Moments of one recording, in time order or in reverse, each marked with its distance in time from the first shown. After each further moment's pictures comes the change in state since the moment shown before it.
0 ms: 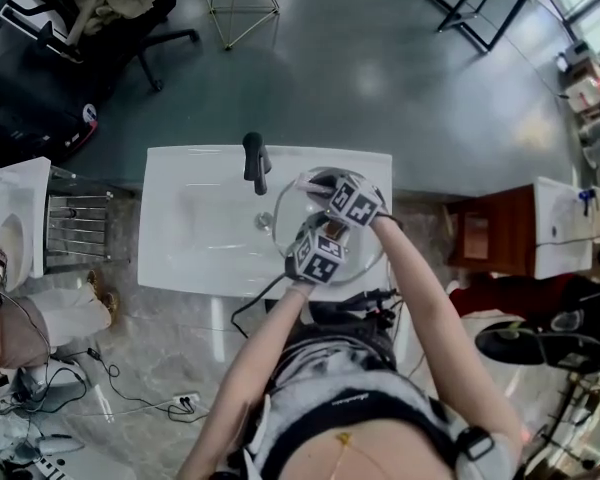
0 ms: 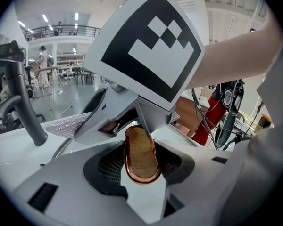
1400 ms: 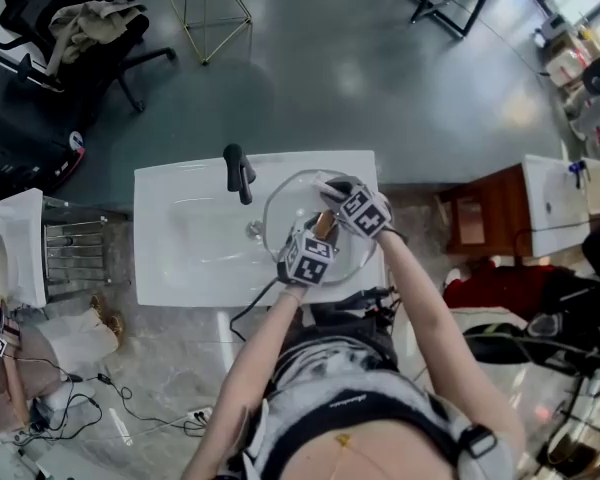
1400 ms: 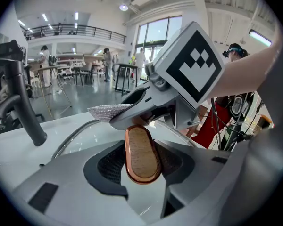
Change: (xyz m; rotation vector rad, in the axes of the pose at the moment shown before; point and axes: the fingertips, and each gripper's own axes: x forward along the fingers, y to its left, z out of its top) left arm -0.002 0.000 0.000 0.000 0.002 -0.010; right arm -0.048 -0.026 -0.053 0.259 -0.012 -0.244
